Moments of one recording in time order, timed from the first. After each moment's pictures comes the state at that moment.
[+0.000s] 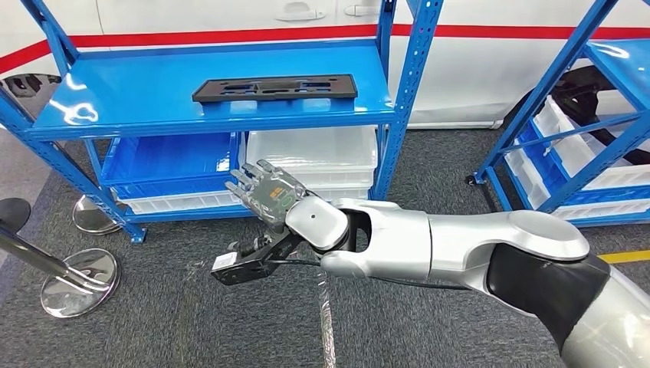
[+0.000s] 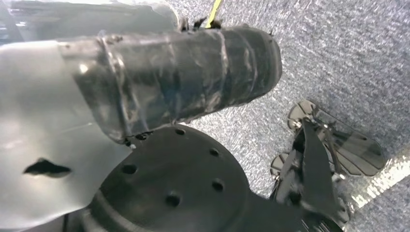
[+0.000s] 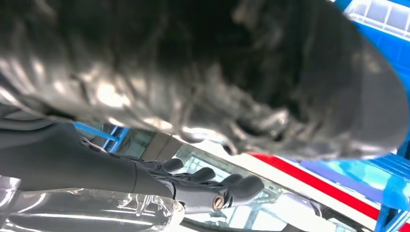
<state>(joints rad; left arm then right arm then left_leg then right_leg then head) -0.12 -0.28 1.37 -0.15 -1.12 0.34 -0.12 -1.10 -0.18 1.35 -1.47 0.67 0.18 0.70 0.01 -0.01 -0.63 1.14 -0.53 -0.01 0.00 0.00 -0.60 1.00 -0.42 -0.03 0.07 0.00</state>
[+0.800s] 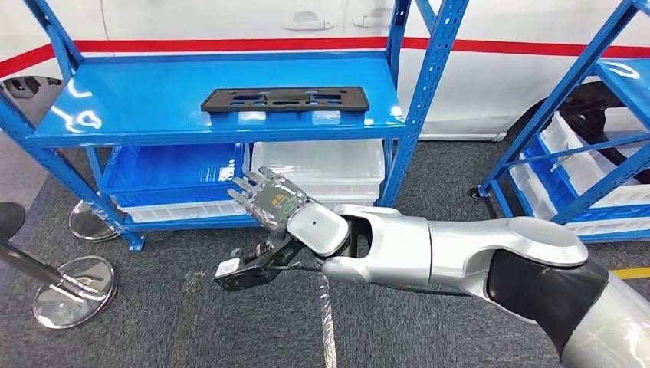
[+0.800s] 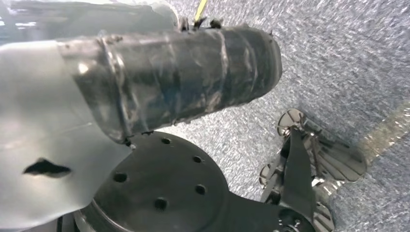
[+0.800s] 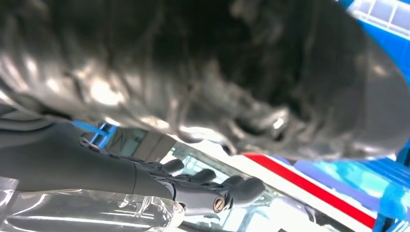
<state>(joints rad) -0.12 -0.28 1.38 -0.15 -1.13 0.34 -0.13 -1.08 -0.19 1.35 -1.46 0.69 0.19 0.70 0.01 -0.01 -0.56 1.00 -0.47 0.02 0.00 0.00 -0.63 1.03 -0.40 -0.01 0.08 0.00</state>
